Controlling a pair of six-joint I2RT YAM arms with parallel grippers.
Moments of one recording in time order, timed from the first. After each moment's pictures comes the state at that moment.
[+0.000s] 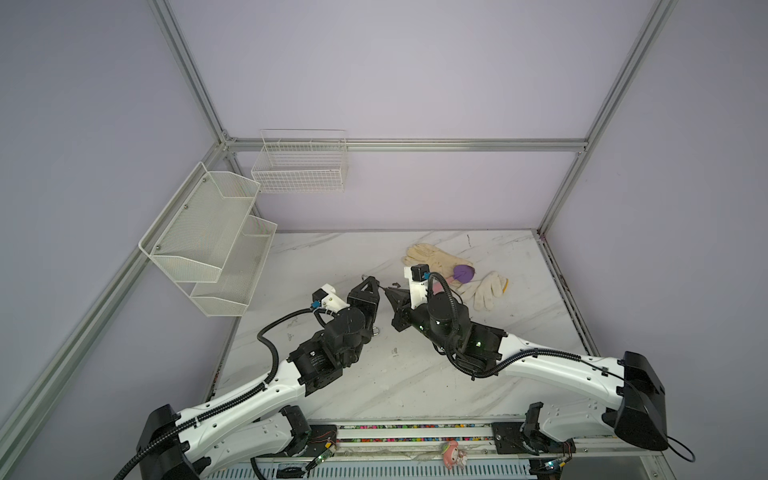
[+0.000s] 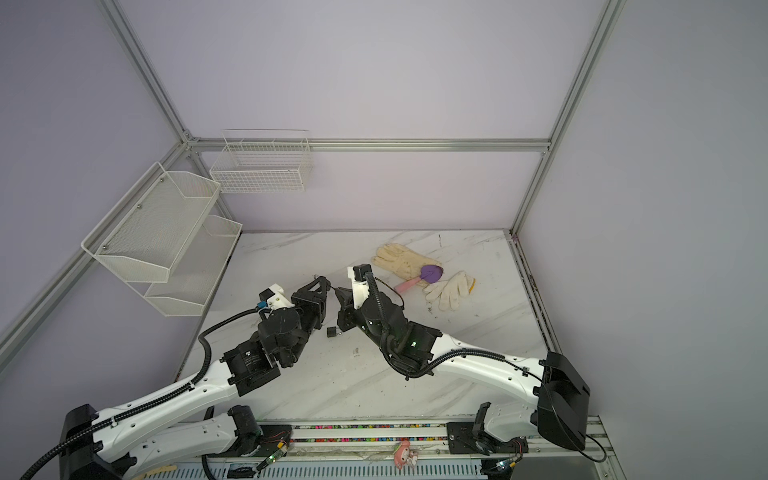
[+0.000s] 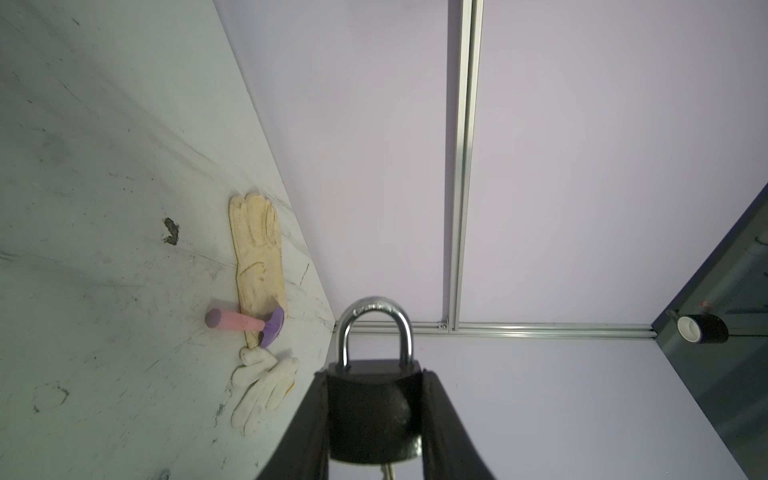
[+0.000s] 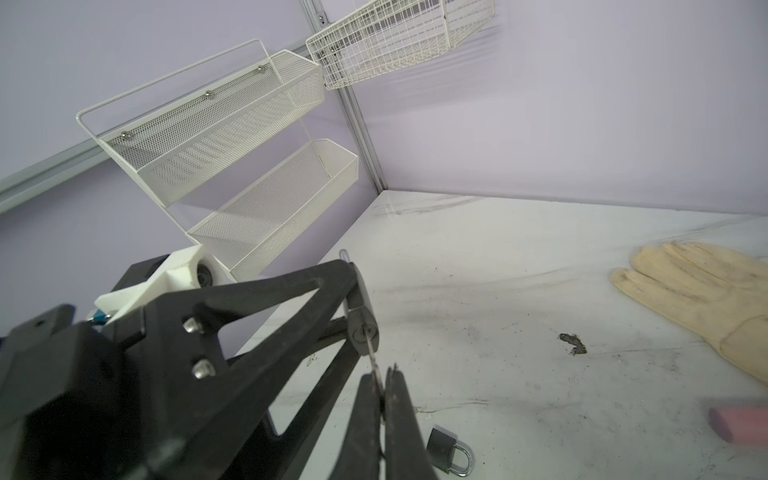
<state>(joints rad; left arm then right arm) -0.92 0.96 0.72 0.11 -0.68 -1.55 1.10 1.33 0.98 0.20 0.33 0.40</state>
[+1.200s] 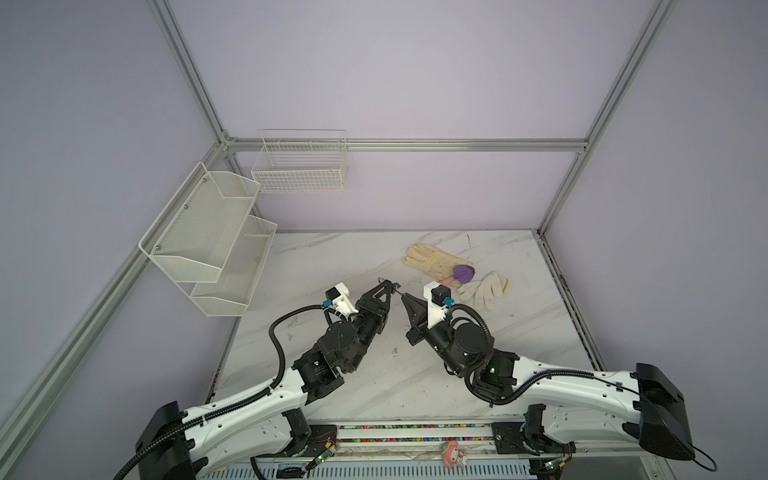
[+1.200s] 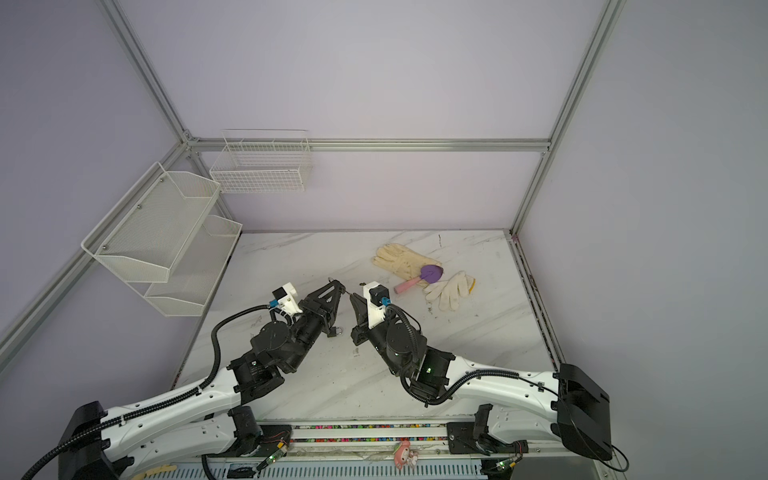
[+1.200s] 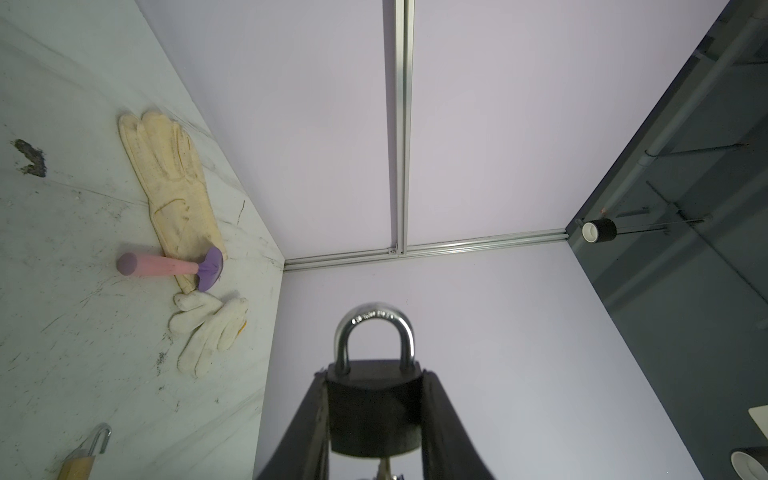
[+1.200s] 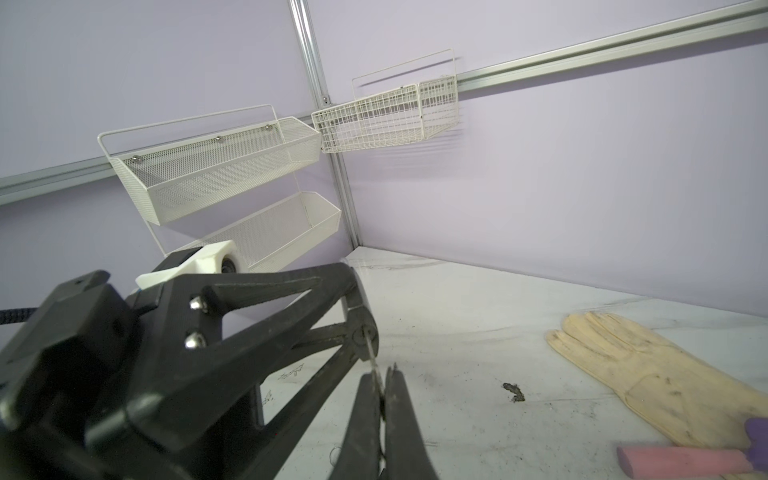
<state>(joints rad) -0.96 0.96 0.61 0.45 -0.51 -1.43 1.20 1.20 0.74 0.55 0.57 0.18</state>
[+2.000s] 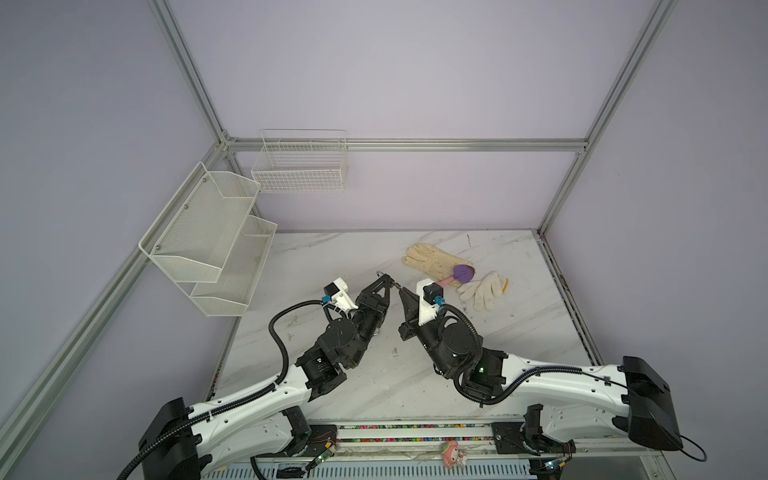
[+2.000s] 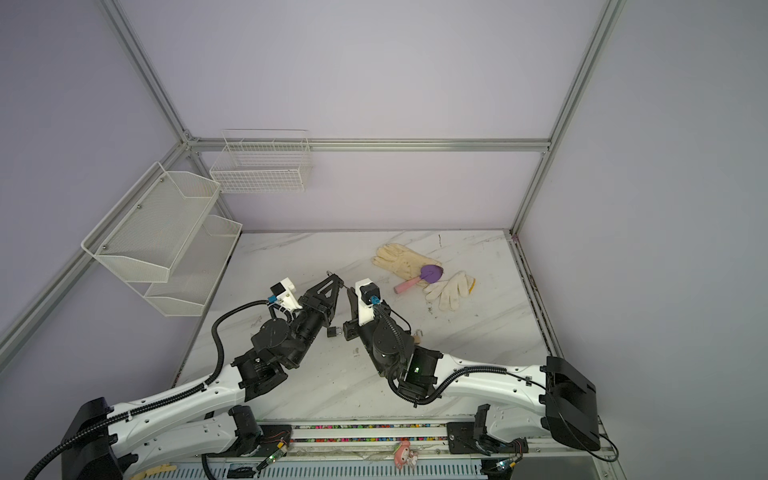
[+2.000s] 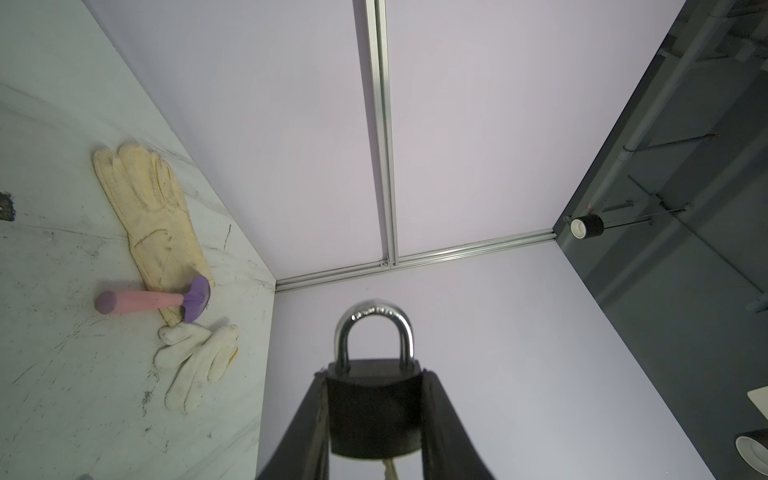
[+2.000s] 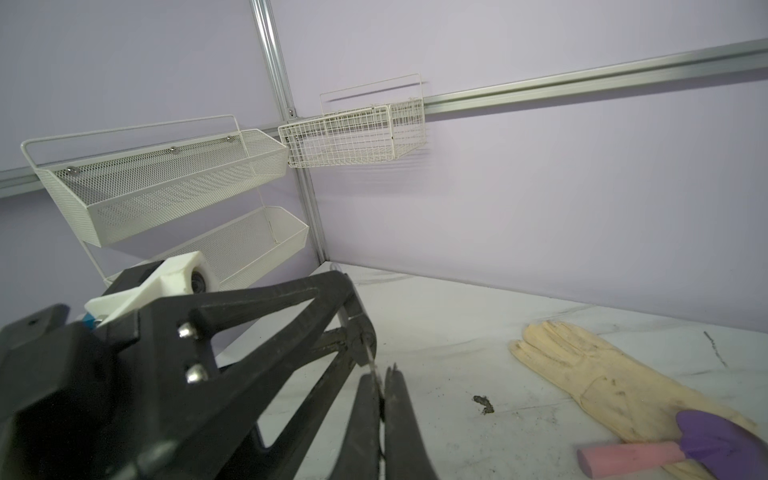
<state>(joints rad) -0.94 0.99 0.61 0.52 -0.52 -1.36 1.24 1.28 0.86 0.50 0.72 0.19</state>
